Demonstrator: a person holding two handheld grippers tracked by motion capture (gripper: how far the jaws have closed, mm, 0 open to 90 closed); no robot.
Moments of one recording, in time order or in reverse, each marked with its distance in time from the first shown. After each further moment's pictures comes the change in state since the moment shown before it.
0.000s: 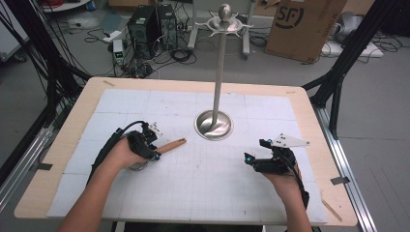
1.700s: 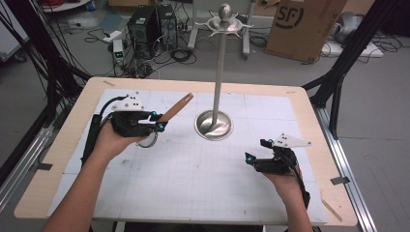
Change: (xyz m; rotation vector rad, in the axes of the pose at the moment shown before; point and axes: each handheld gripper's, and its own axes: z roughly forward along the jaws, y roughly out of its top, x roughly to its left) left arm -0.012 0.028 -0.108 -0.643 -0.007 0.059; right arm -0.001 0.000 -0.002 -0.009 0.000 0.005
